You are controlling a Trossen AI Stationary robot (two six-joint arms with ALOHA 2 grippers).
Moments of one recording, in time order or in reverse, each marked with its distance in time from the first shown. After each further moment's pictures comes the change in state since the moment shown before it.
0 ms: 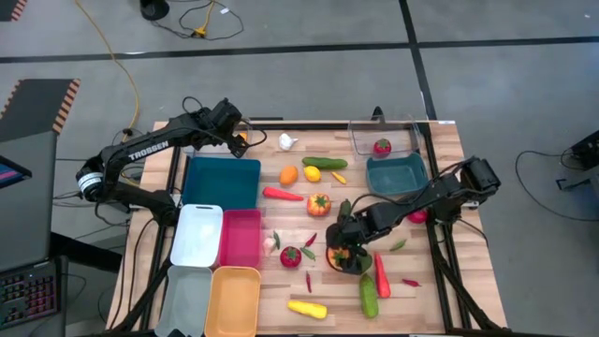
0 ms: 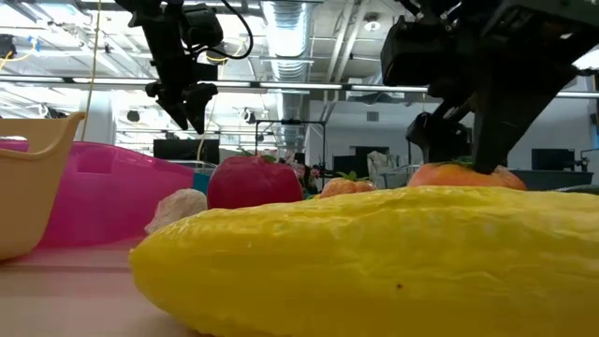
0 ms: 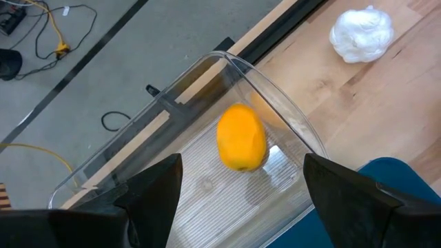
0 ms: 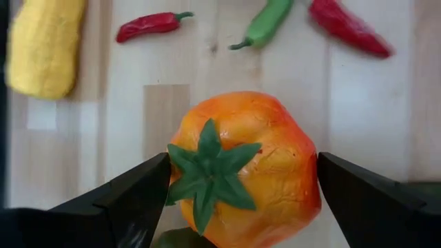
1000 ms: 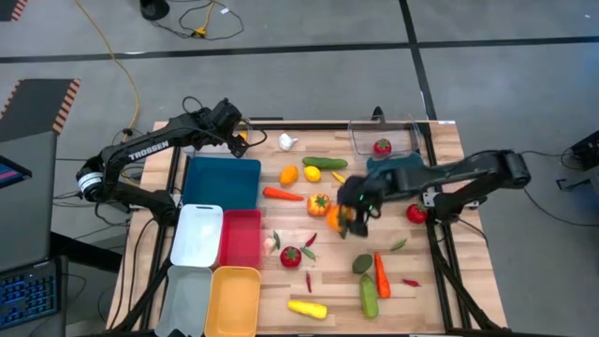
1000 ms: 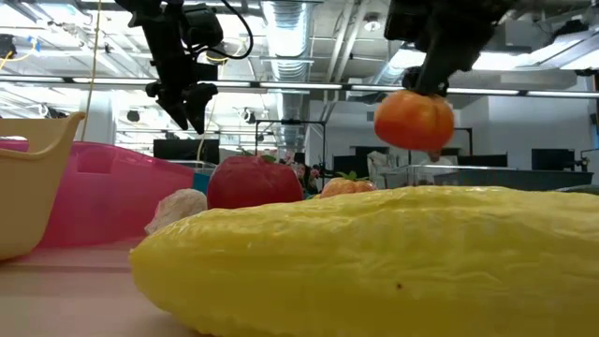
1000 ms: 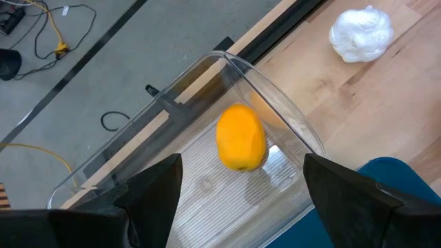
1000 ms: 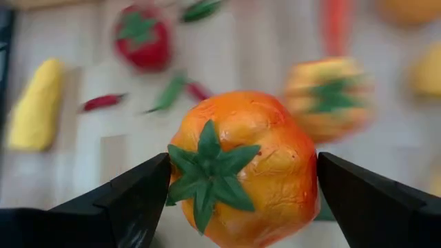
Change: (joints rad) left arm 0.000 0.000 0.000 0.000 0.002 0.000; right arm -0.251 -0.334 0.001 -0.159 0.069 -0.130
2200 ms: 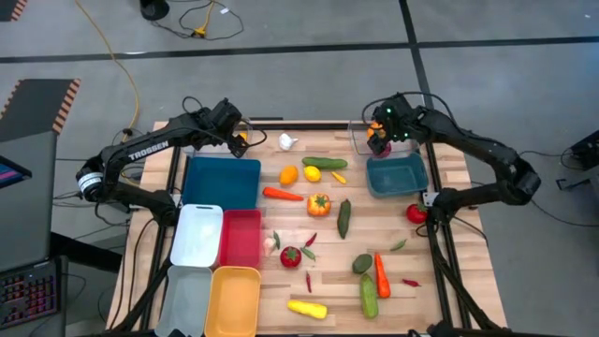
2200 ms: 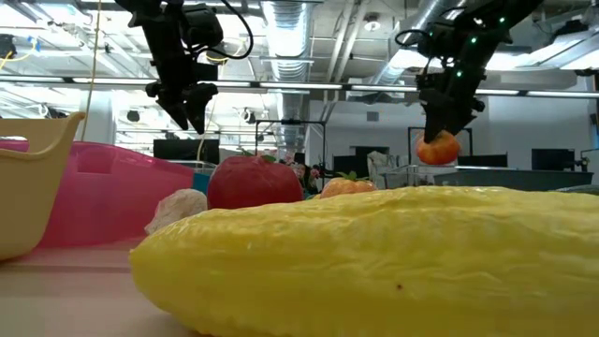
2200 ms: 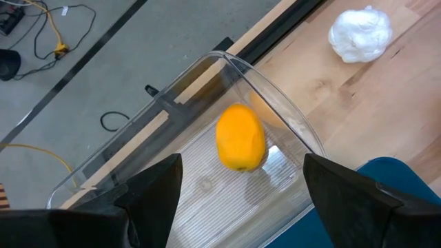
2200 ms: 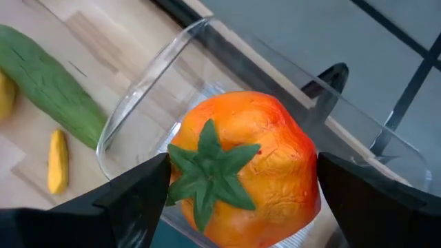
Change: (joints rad) left arm 0.000 0.000 0.000 0.001 0.002 0.000; right arm -0.823 -0.078 0.001 -0.116 0.224 -0.204
